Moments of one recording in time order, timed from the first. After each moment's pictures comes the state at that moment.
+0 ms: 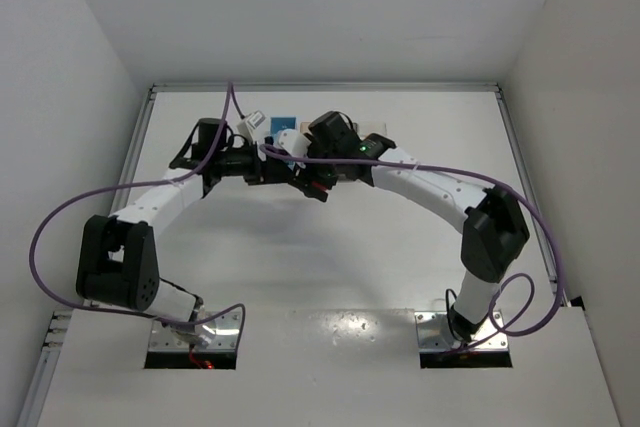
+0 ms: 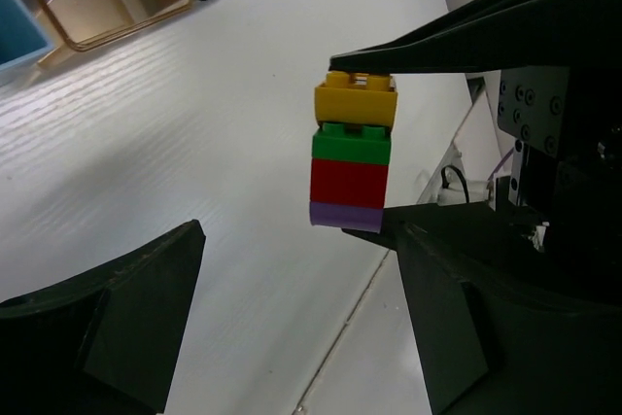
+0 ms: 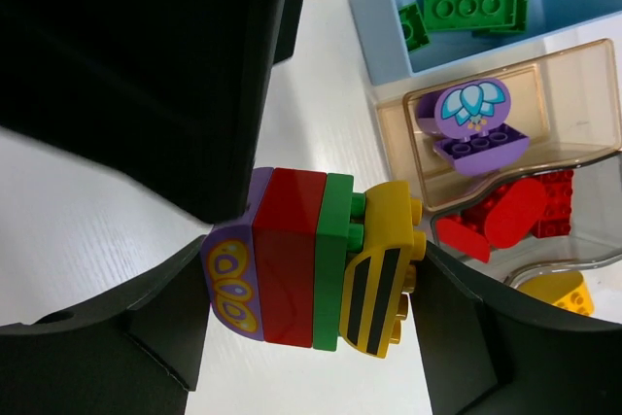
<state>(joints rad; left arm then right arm) -0.18 1.45 0.93 -0.14 0.86 -0.40 0.77 1.77 1.46 -0.52 -0.16 -0.50</state>
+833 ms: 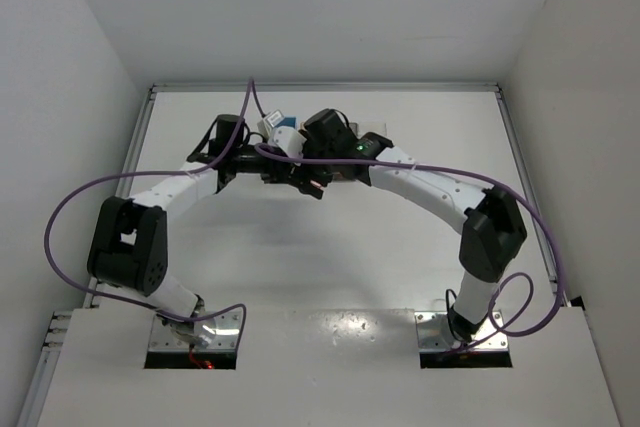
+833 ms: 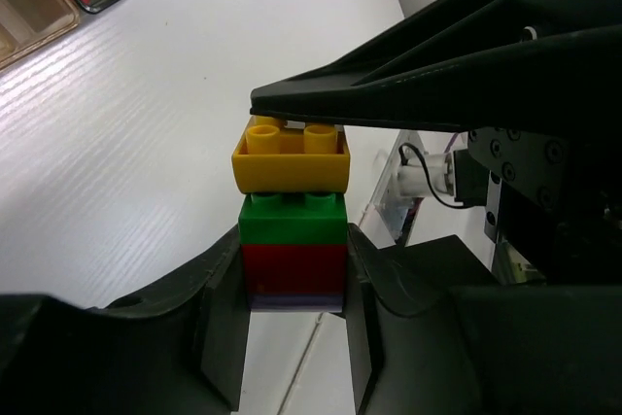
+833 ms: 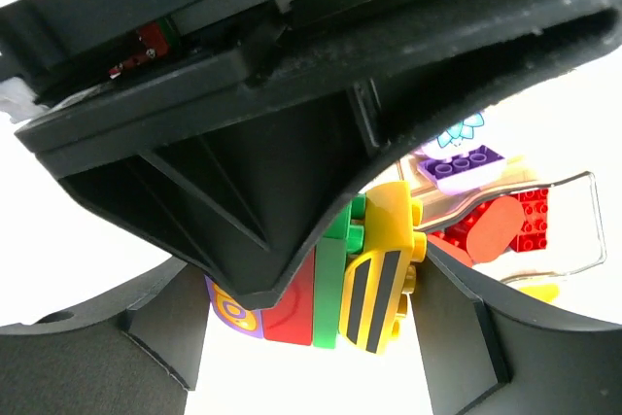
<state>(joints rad) -0.27 1.55 0.99 -0.04 0.97 -0.45 0.80 1.78 1.50 -0.51 -0.14 -0.50</state>
